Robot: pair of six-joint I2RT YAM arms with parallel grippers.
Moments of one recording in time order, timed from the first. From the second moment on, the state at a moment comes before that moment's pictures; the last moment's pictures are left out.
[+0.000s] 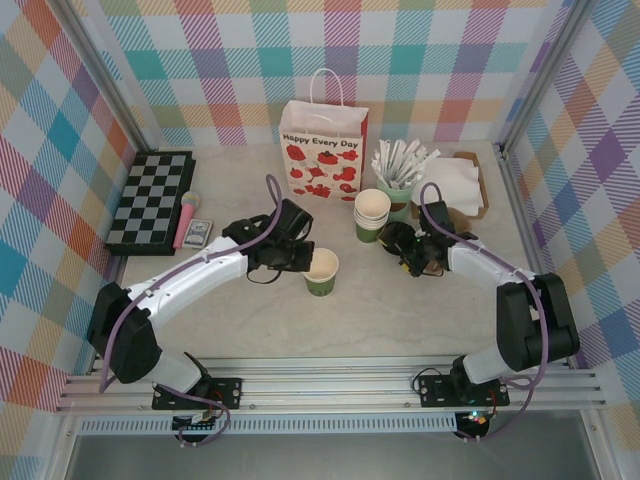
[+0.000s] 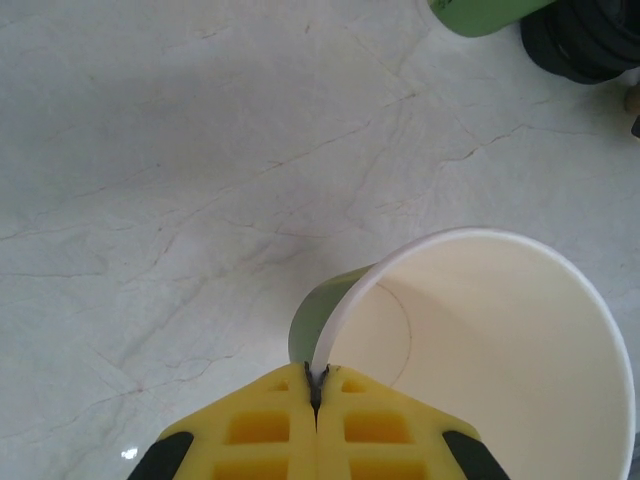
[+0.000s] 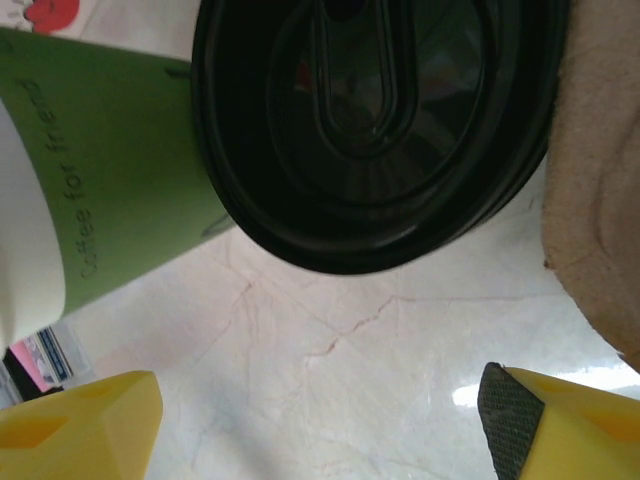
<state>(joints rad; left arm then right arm) -0.74 1.48 1.22 -0.78 -0.02 -0.55 0.26 1.48 0.83 -0.32 -0.31 1.01</state>
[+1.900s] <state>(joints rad) -0.76 1.59 1.24 -0.69 -0.07 -0.50 0.17 1.76 1.18 -0.59 -0.09 0.56</state>
